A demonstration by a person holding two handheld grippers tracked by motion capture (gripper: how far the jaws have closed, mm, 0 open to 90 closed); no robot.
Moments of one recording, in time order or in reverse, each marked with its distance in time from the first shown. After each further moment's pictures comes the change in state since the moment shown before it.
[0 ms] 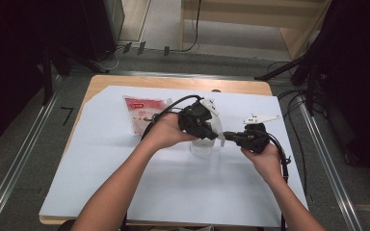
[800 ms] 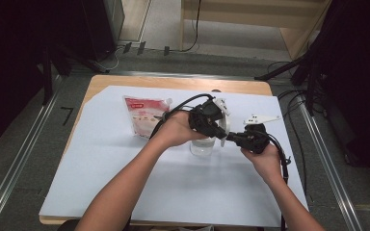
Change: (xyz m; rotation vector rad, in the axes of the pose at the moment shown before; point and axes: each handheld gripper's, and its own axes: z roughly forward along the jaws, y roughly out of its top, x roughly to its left) left arm -0.005 0.021 0.013 0.014 -0.014 0.020; right arm 0.000 -0.001 0.000 -0.006 -0.006 -0.004
